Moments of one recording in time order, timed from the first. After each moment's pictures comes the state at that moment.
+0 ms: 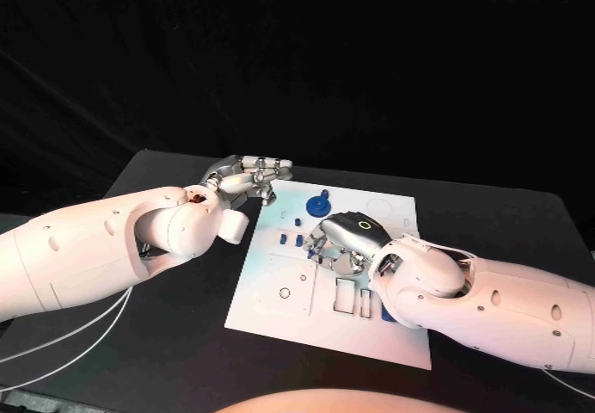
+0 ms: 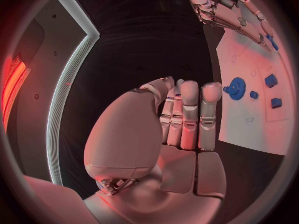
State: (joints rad) left arm 1.19 -0.90 0.00 1.62 0.01 -0.32 0.23; left_hand 1.46 -0.18 0.44 0.12 0.20 1.07 0.16 0.09 0.14 1.19 0.09 0.18 0.17 1.24 0.01 1.05 0.58 0.13 1.18 0.10 0.99 1.10; right arm 1.11 -0.69 -0.12 1.69 -1.70 -0.44 -0.24; right_hand 1.58 -0.17 0.32 0.22 0.35 1.18 0.13 0.07 0.19 1.25 0.06 0.10 0.09 1.47 -0.01 1.44 1.31 0.08 1.44 0.09 1.25 1.31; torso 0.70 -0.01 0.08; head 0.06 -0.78
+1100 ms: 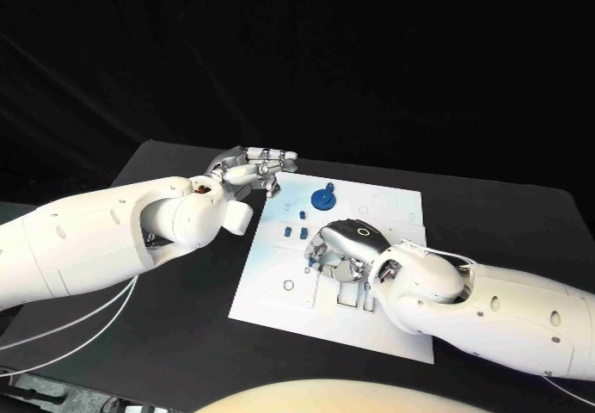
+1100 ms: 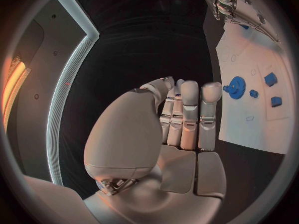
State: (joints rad) left arm 1.19 -0.90 0.00 1.62 0.01 -0.32 0.23; left_hand 1.46 -0.18 0.44 0.12 0.20 1.07 0.16 0.09 0.14 1.19 0.09 0.18 0.17 1.24 0.01 1.05 0.58 0.13 1.18 0.10 0.99 1.10; right arm 1.07 -0.68 -0.13 1.69 -1.69 -0.41 -0.24; right_hand 1.57 -0.16 0.33 0.22 0.34 1.18 0.13 0.07 0.19 1.25 0.06 0.10 0.09 1.47 -0.01 1.44 1.31 0.08 1.44 0.09 1.25 1.31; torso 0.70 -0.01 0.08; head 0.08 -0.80
